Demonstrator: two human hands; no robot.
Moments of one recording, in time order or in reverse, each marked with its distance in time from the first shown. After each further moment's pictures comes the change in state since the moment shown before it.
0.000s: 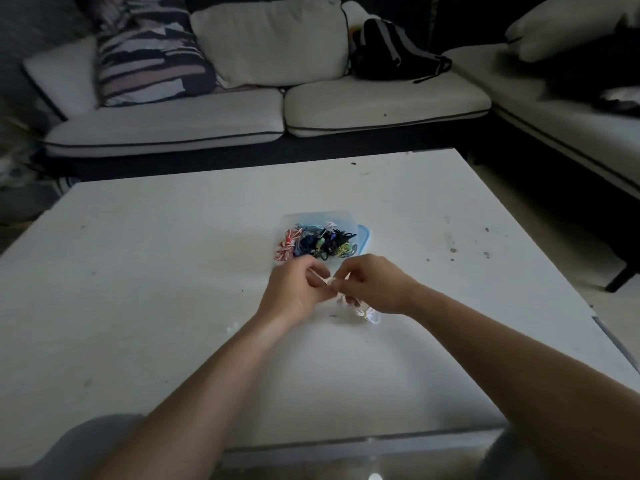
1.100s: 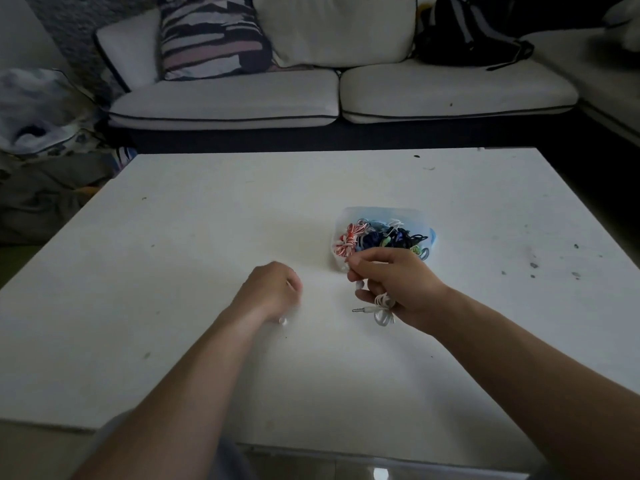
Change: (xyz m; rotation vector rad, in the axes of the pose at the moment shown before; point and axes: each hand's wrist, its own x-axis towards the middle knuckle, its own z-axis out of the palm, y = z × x) left_hand 0.005 -0.088 -0.093 0.287 -0.060 -0.330; right_hand 0.024 -0.076 0.040 0.915 -0.023 0.209
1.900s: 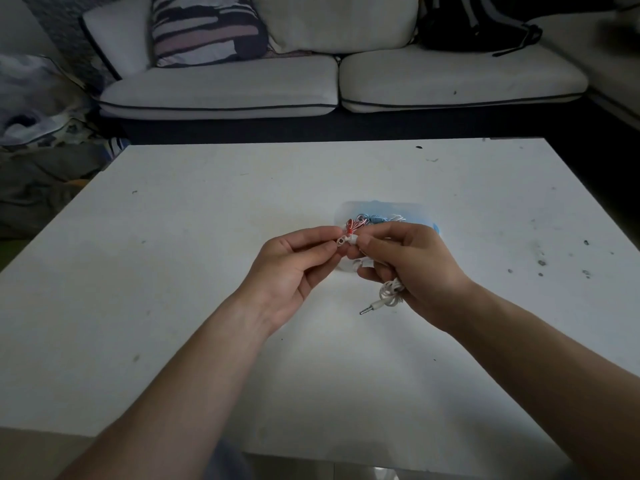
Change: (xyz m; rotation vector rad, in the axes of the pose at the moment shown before) left_hand -0.040 0.071 -0.017 -1.398 -0.160 0.043; right_hand -0.006 -0.022 -0.004 0.014 0.016 -0.164
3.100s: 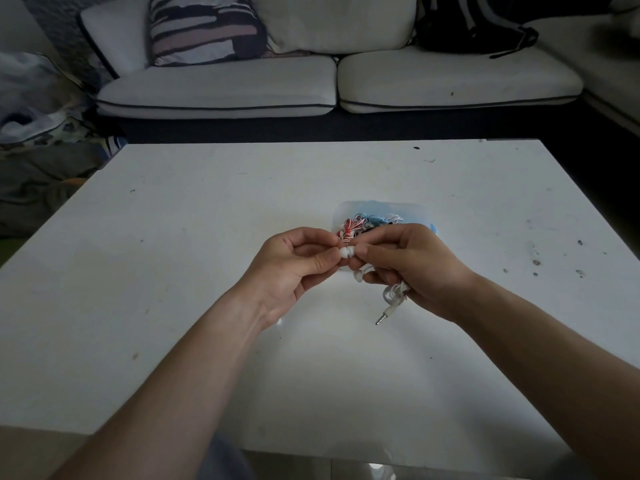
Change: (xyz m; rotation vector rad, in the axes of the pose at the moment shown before) left_hand -0.002 0.003 -0.003 0.103 -0.082 -0.008; right_hand -0.001 -0.007 -0.010 -0.110 -0.150 0.016
